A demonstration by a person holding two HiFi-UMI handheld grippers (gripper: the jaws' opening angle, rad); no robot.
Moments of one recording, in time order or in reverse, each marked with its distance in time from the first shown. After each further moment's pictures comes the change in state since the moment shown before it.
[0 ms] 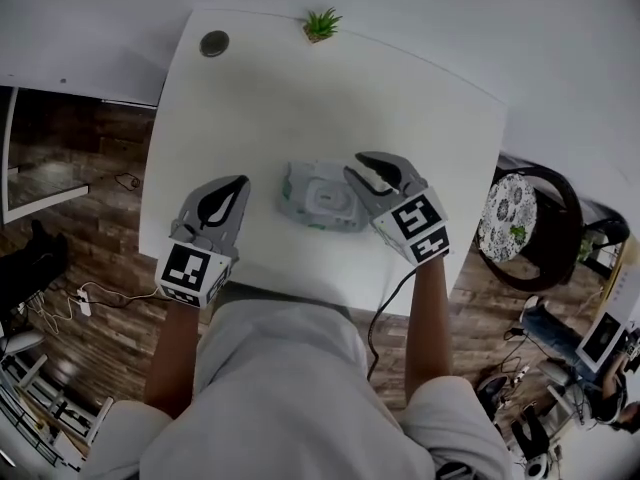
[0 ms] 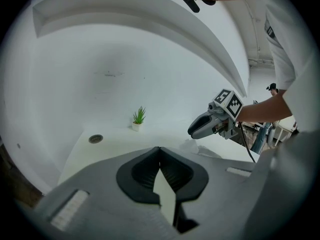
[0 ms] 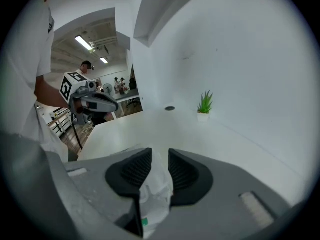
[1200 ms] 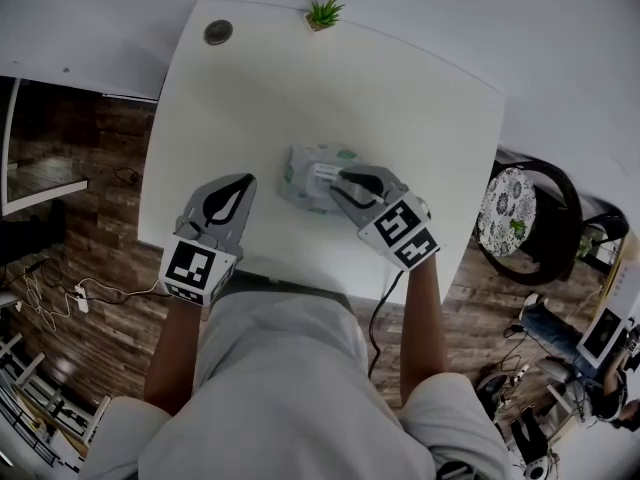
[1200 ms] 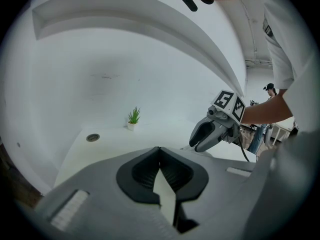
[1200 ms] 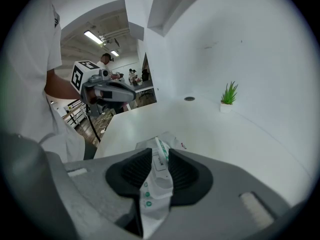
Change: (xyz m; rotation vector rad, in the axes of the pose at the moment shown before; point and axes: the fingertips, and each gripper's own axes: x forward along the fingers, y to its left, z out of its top) left arm -0.019 -0.027 -0.006 0.010 -0.012 -0.021; right arm -0.002 0.068 -0.024 -0.057 0.095 0.139
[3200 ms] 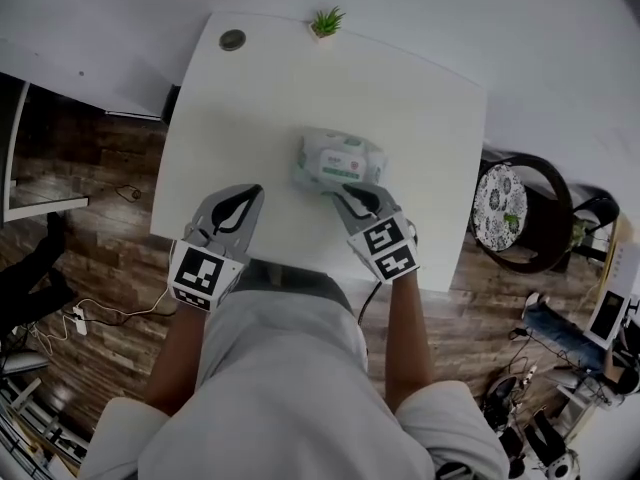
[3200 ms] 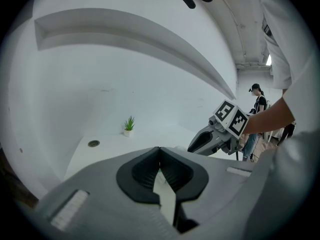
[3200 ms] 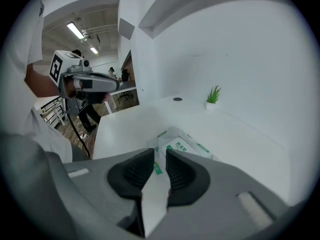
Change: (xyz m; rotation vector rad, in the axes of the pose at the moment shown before) left arm -0.078 -0.031 0.000 0.051 -0.084 -0.048; right arm -0.013 0.066 -0.013 0.099 -0.016 -0.270
